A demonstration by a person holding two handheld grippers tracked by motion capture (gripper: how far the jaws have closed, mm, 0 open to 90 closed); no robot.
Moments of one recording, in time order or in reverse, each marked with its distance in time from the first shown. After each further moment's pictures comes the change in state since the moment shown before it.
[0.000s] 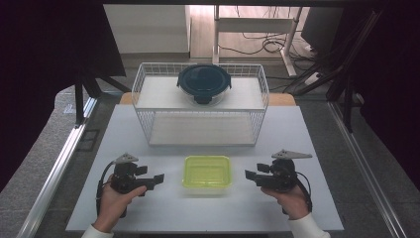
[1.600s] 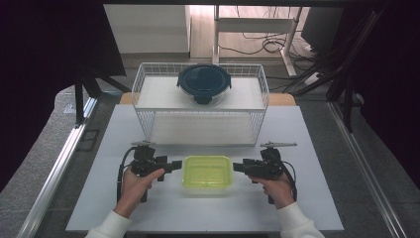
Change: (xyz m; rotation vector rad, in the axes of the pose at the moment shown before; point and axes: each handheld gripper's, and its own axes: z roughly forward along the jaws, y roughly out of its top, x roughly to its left) left arm -0.016 0.045 0.043 0.024 -0.126 -0.093; right arm -0.006 0.020 0.045 0.051 0.128 0.129
